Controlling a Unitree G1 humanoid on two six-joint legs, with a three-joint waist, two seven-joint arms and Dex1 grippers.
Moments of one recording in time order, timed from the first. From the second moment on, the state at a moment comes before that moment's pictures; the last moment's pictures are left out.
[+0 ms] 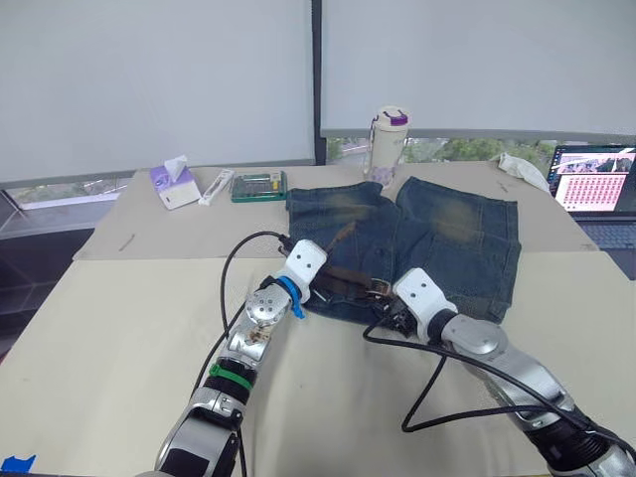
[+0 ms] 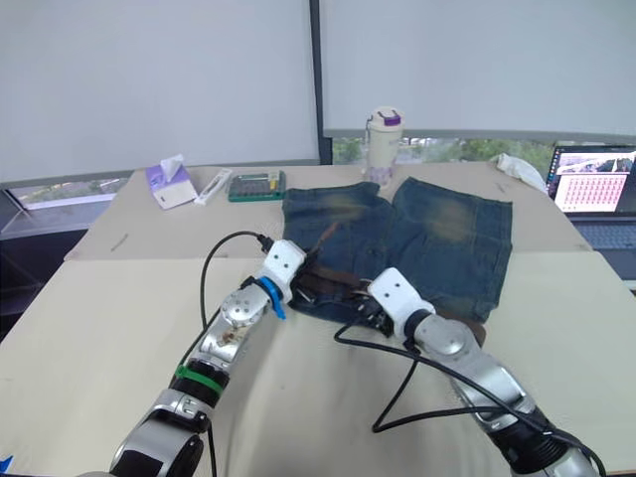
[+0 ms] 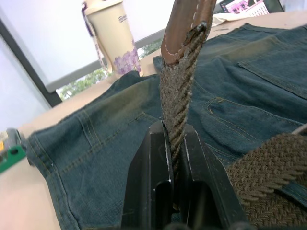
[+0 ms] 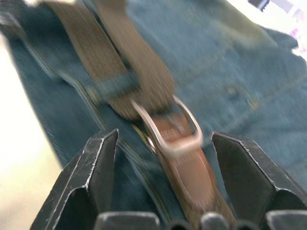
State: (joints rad) left arm -0.60 0.10 -0.14 0.47 0.06 -0.14 -0.34; right arm -0.29 -0.65 0.33 -0.29 0.19 0.57 0.22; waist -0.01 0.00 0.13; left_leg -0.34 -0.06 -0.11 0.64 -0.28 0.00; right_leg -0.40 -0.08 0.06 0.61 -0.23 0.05
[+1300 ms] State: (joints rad) left arm -0.56 0.07 -0.04 0.39 -0.09 0.05 -0.39; right arm -0.13 -0.73 0.05 -0.37 0.23 0.46 0.67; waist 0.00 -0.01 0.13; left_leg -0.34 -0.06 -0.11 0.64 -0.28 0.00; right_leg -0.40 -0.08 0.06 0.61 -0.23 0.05
